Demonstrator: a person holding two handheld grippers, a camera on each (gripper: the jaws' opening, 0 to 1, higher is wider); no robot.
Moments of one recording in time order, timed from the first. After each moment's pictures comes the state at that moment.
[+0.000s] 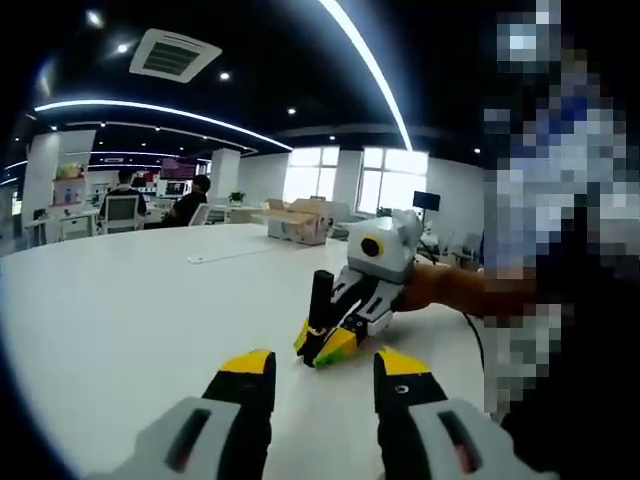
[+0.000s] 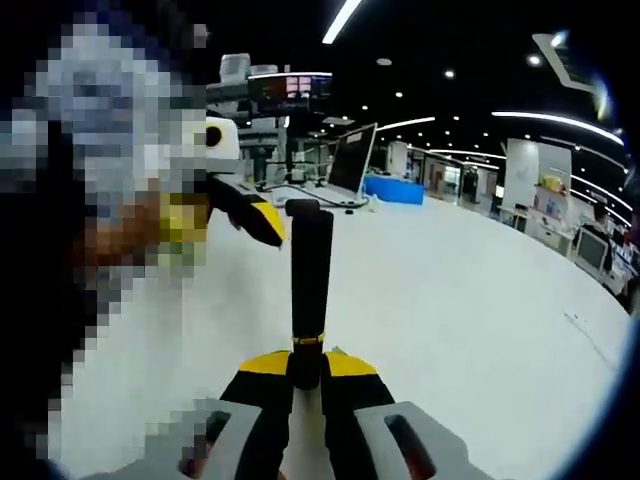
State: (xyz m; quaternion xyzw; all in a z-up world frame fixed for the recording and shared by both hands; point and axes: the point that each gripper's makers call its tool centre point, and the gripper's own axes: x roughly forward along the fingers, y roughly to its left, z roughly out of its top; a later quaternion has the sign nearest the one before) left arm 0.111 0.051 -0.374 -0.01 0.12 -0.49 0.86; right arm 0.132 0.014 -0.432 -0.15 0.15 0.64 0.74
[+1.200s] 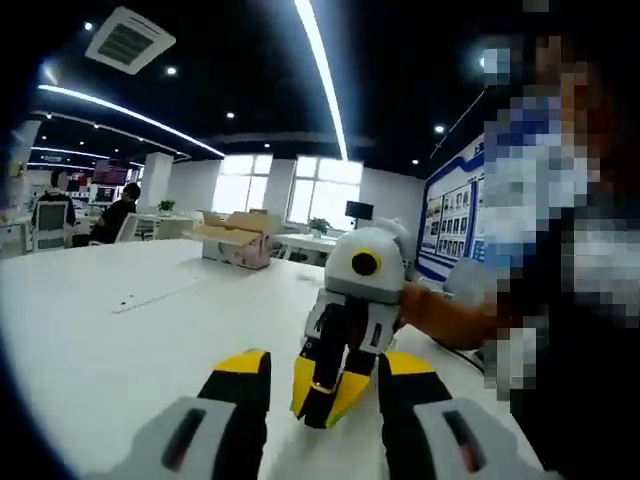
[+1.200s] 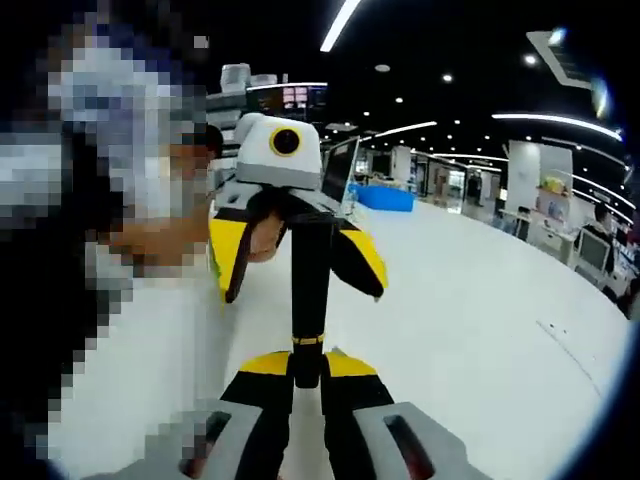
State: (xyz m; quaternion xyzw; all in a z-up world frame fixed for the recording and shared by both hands) left arm 0.192 -0.059 -0.353 -0.02 0.10 -0.64 0.77; right arm 0.172 -0.027 -0.413 -0.13 0.15 0.66 0.72
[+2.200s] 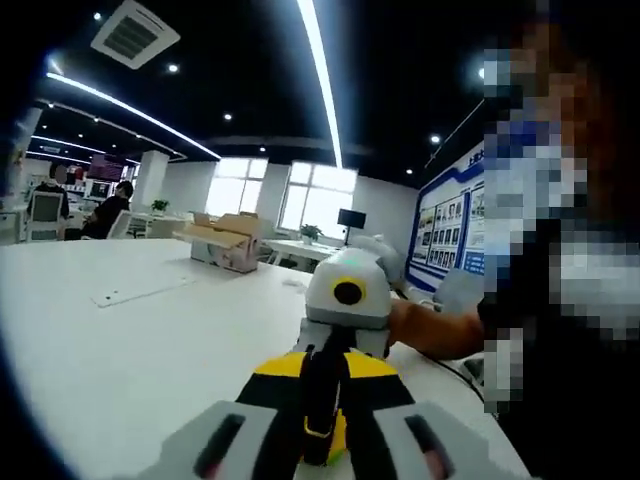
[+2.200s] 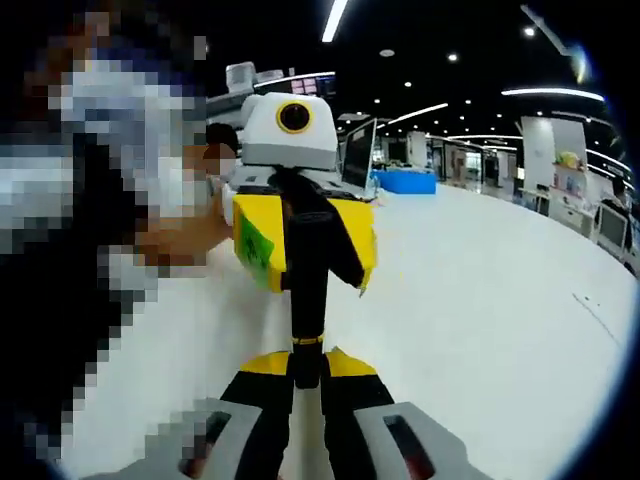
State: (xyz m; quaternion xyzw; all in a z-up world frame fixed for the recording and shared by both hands) left arm 0.182 -0.058 -0.342 -0.08 0.09 -0.65 0.75; right arm 0.156 -0.019 -0.422 -0.09 0.18 0.68 0.70
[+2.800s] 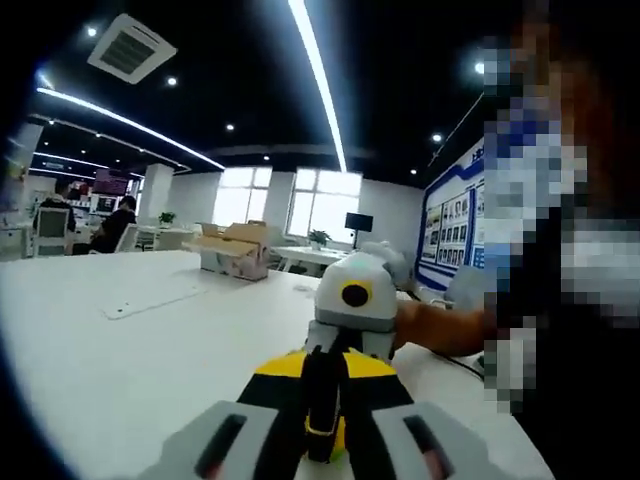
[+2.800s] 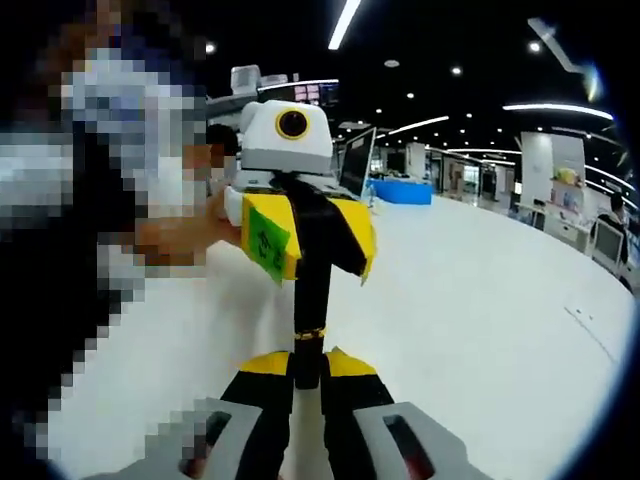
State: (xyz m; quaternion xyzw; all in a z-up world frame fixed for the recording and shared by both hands) left arm 0.189 -0.060 -0.348 -0.04 0.07 -0.63 0.77; right arm 0.167 -0.020 -0.428 -0.12 0.16 0.67 0.71
